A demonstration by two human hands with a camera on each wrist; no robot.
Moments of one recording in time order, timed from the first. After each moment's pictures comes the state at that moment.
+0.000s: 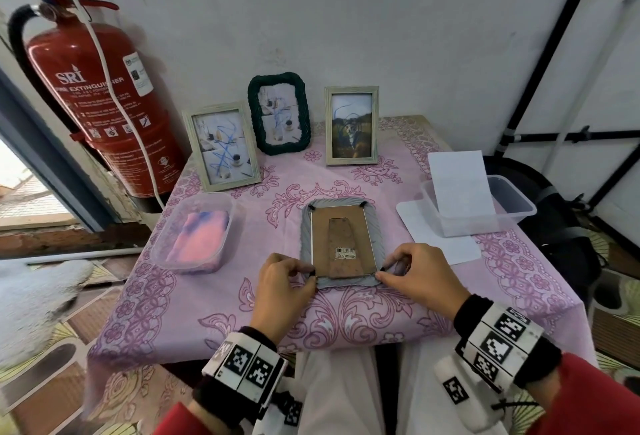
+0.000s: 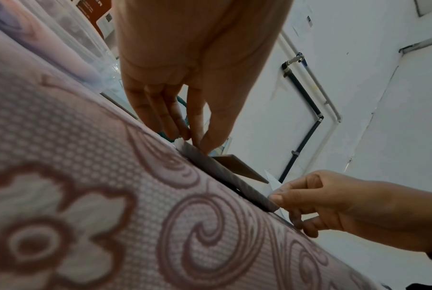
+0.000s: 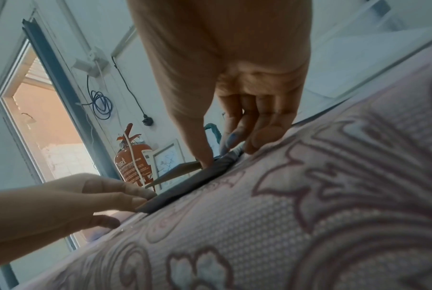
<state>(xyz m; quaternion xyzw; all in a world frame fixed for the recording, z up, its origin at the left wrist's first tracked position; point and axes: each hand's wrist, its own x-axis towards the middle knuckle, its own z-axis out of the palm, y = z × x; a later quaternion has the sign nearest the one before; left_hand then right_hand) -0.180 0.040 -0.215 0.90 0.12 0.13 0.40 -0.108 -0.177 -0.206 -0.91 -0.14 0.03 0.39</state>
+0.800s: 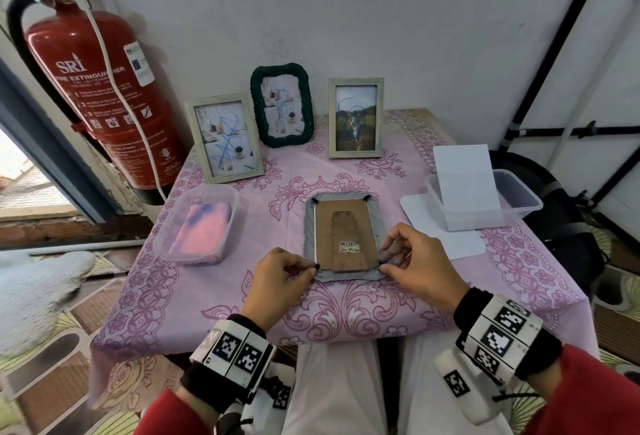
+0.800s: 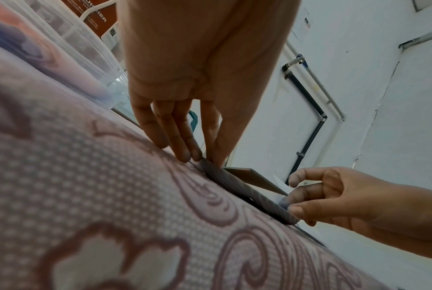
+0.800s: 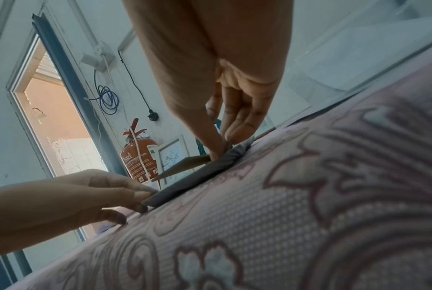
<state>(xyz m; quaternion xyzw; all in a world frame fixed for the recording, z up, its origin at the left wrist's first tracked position) -0.177 0.055 -0.212 0.91 0.08 0.10 0.39 -0.114 -0.170 -0.197 -0.87 -0.19 0.03 0.45</state>
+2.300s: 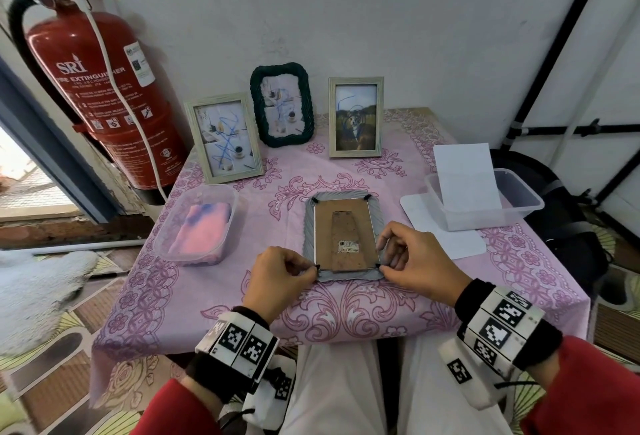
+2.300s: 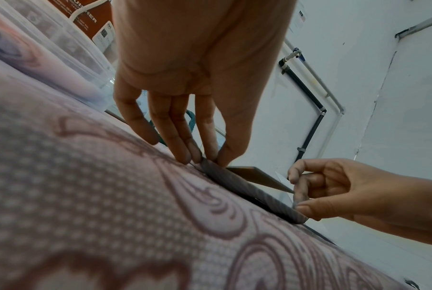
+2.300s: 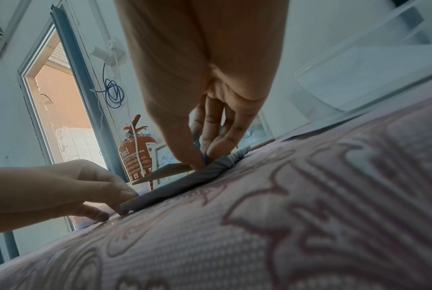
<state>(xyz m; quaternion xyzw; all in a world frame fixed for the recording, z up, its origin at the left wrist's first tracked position) -0.170 0.051 -0.208 0.90 0.11 0.09 0.41 -0.106 -0.174 -0.193 -0.86 -0.27 0.06 0.43</state>
